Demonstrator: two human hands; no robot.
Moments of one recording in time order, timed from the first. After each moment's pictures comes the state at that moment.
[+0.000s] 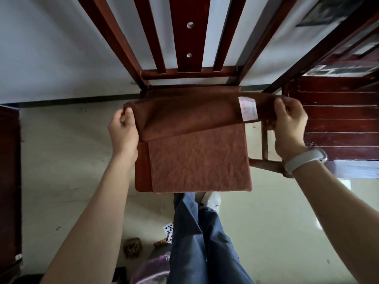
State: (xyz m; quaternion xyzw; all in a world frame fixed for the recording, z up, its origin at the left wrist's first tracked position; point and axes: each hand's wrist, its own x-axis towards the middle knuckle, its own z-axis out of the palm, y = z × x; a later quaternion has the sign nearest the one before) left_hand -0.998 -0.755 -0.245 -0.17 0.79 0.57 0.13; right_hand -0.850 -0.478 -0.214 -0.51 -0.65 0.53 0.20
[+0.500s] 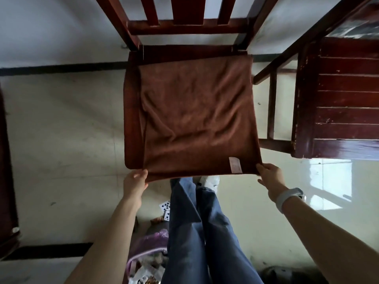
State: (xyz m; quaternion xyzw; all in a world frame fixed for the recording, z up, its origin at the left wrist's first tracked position) left_hand -0.840 -0.833 -0.345 -0.41 0.72 0.44 0.33; right_hand -0.685 -0.534 -0.358 -0.65 -0.56 0.48 -0.16
